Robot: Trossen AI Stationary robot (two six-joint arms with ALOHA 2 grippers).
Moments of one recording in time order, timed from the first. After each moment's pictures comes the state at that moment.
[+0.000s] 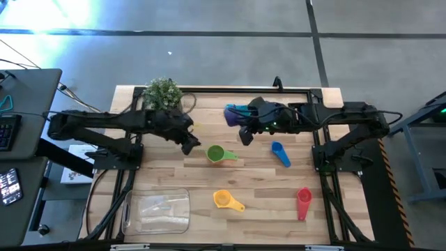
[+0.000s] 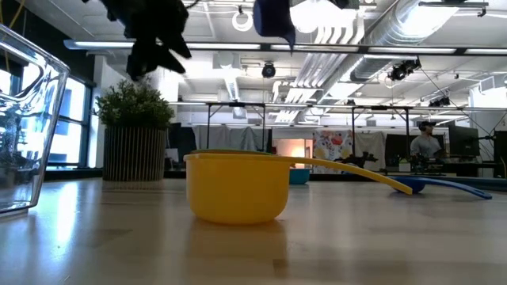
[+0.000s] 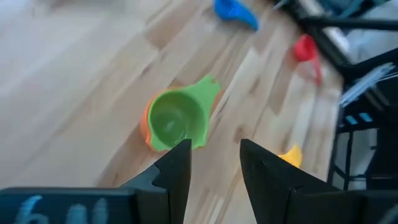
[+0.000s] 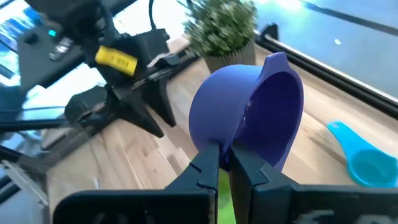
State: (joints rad) left arm 0.09 1.11 0.90 -0.51 0.07 -0.64; right arm 0.07 1.45 1.54 -0.65 0.36 0.61
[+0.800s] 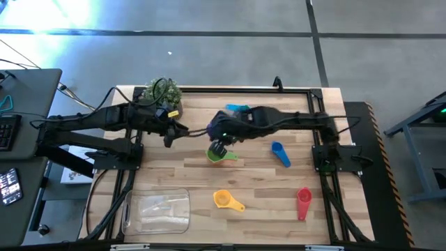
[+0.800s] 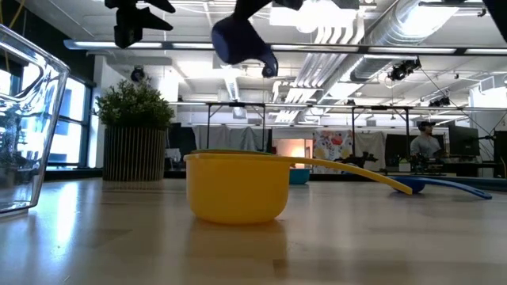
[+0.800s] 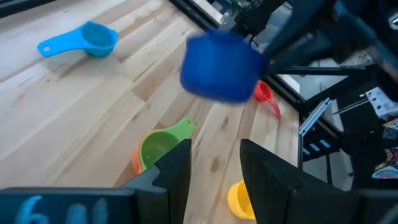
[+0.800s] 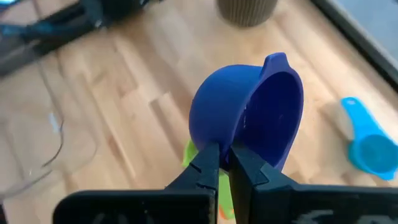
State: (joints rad) left arm 0.13 0.87 0.90 -0.53 0.06 -0.59; right arm 0.10 2.03 2.27 -1.22 0.27 0.54
